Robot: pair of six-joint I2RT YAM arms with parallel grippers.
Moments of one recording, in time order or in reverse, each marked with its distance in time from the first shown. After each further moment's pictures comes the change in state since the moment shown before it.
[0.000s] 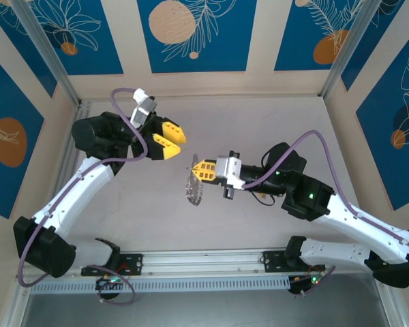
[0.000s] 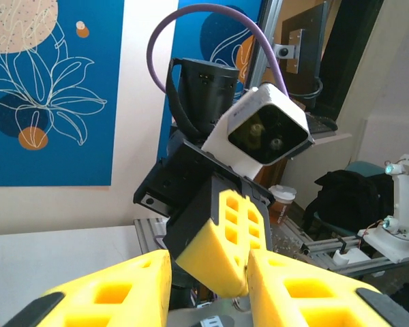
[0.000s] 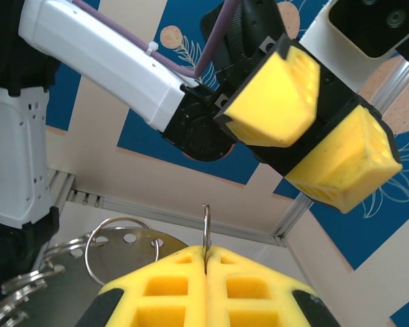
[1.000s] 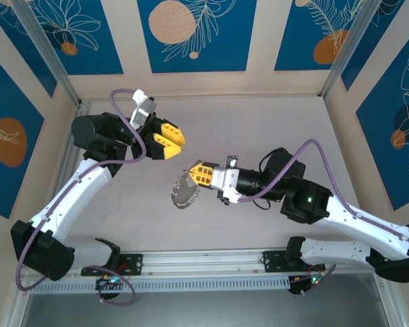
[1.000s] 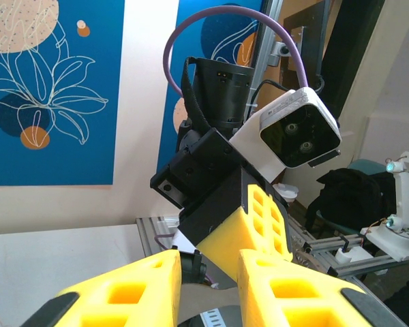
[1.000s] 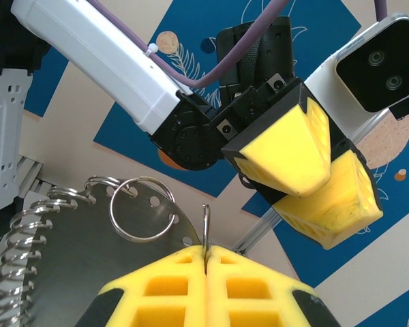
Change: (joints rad) left arm 0.000 -0.018 0.000 -0.095 0.001 0.080; right arm 0.076 -0.001 -0.005 0.048 0.093 -0.154
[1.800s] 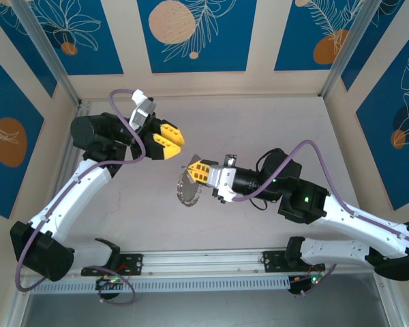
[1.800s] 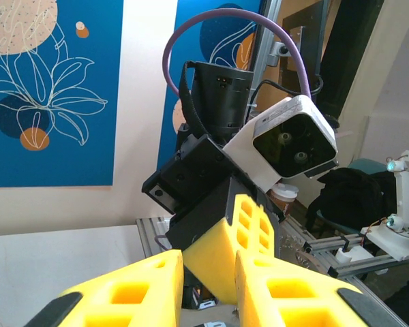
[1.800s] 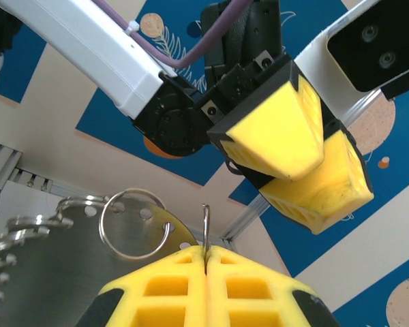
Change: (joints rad) left arm 0.000 -0.006 0.000 0.000 0.000 0.000; right arm 0.014 0.019 0.000 0.008 0.082 -0.022
